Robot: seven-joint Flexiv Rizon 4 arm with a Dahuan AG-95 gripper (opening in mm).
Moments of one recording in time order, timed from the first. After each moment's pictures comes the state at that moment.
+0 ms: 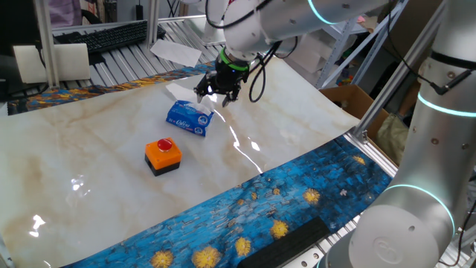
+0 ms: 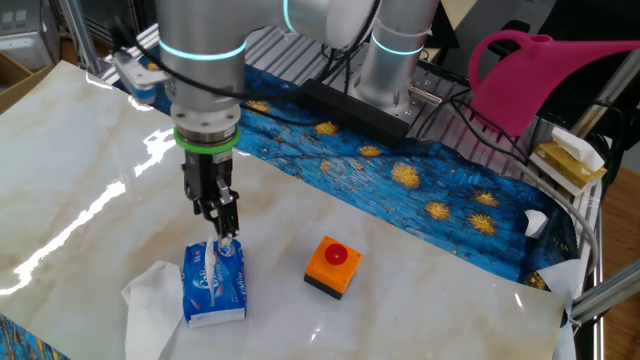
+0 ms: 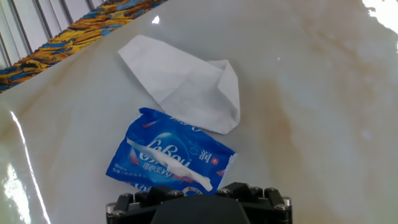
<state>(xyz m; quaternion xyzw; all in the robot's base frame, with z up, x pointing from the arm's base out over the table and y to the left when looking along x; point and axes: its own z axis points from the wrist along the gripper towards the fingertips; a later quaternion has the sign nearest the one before) 0.629 -0.062 0.096 0.19 0.98 0.07 0.08</state>
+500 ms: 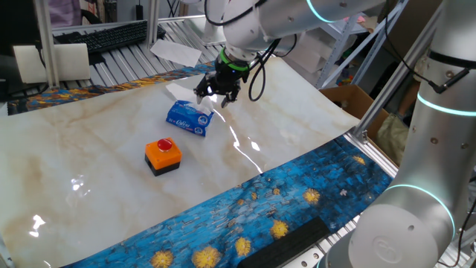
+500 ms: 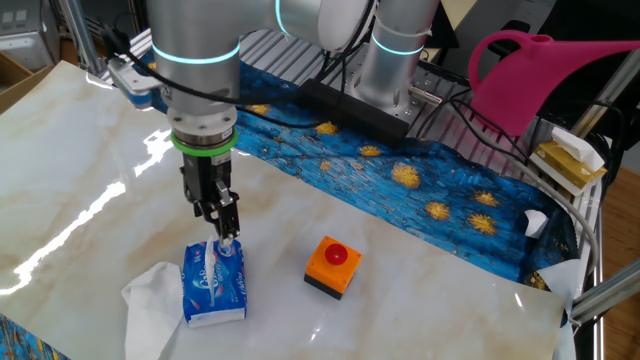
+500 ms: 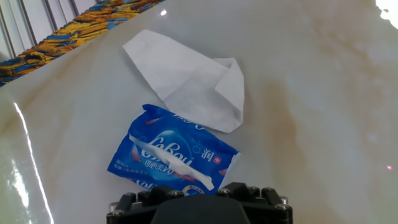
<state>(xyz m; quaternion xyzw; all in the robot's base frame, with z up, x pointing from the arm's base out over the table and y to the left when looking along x) 0.623 -0.061 0.097 0.19 0.98 0.07 0.08</state>
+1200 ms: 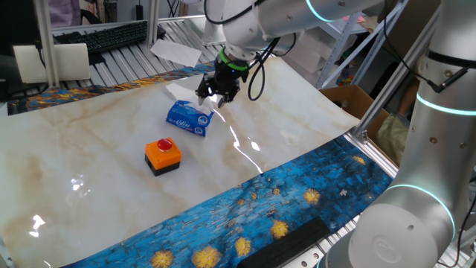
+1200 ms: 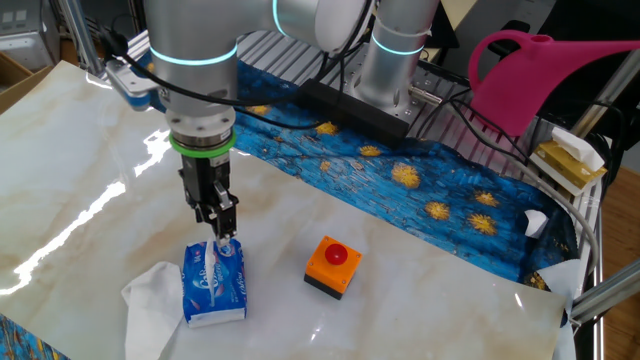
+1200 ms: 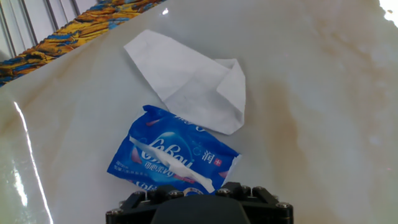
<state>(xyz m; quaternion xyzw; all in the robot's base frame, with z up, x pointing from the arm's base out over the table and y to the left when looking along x) 0.625 -0.061 0.096 0.18 0.98 0.07 0.08</state>
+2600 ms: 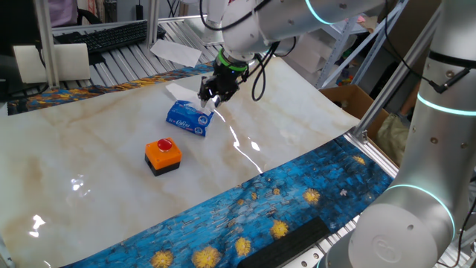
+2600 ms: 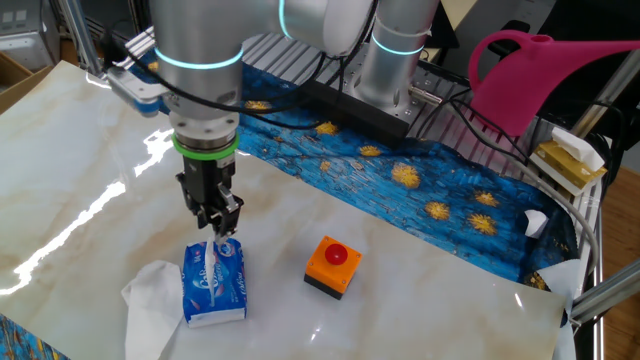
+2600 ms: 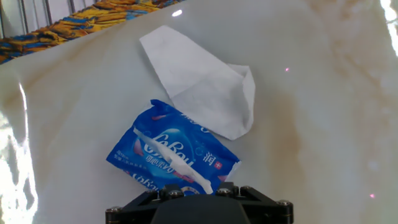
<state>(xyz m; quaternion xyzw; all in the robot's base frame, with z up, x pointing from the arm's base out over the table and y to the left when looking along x) 0.624 -0.060 0.097 0.11 0.99 0.05 0.09</state>
